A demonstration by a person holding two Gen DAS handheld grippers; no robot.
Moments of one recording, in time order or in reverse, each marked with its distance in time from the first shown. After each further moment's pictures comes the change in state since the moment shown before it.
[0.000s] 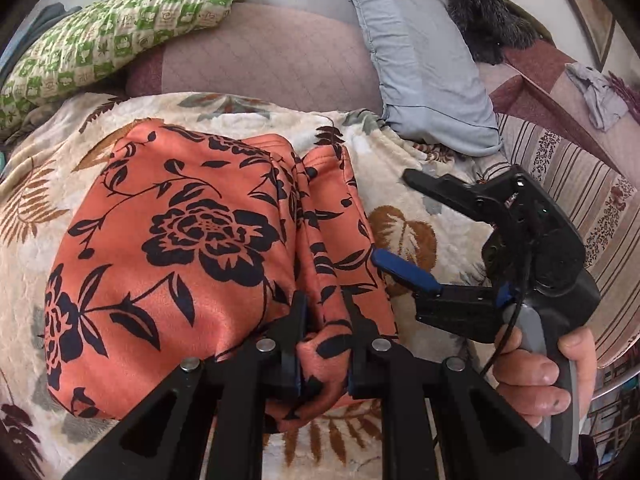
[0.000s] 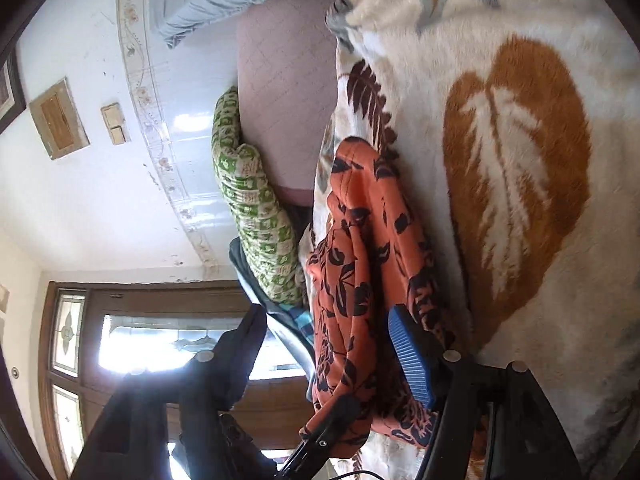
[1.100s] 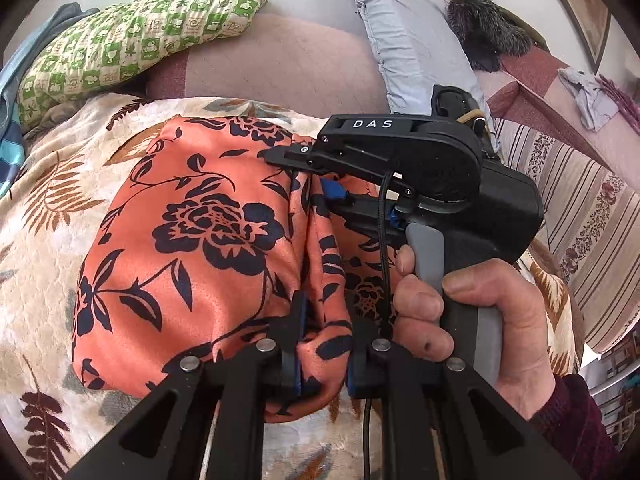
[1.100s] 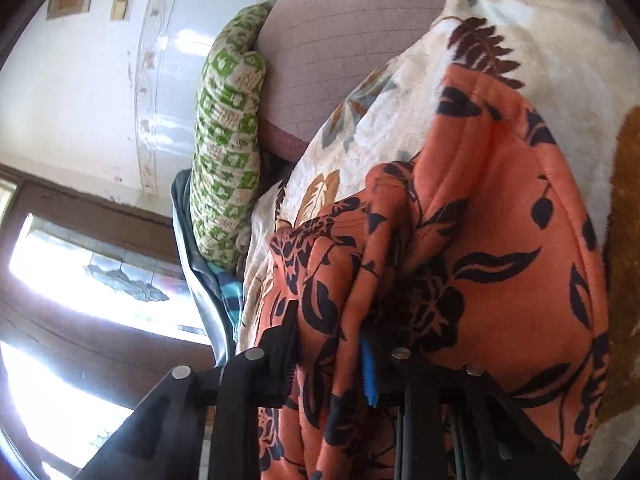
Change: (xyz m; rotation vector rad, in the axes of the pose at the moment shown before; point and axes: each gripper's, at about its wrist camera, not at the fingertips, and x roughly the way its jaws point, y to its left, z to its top) left arm -0.032 0.025 -0.021 -0.009 -0.026 -0.008; right arm 0.124 0.064 -0.027 -0.419 0.039 -0.258
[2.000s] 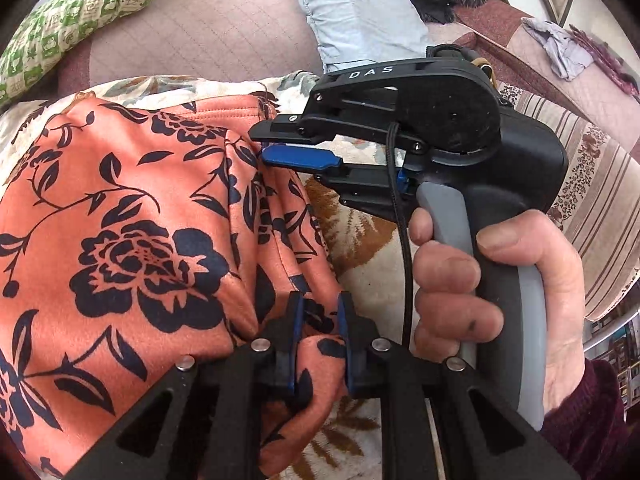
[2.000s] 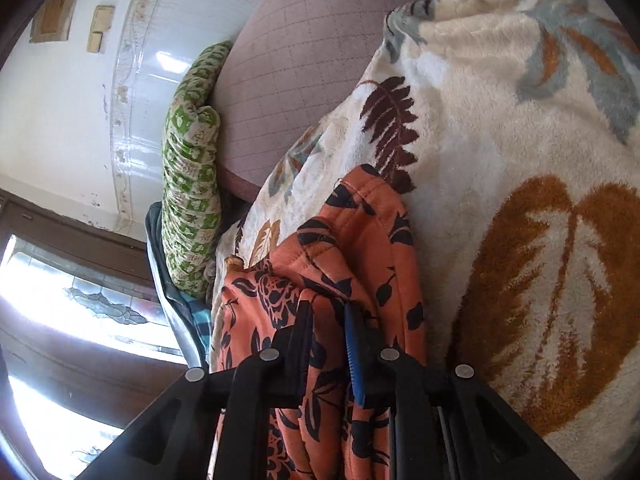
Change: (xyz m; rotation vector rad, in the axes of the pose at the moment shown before) left arm 0.092 -0.056 0.009 0.128 0.100 -0.137; right arm -0.068 -0.077 0.035 0.113 -0.064 -0.068
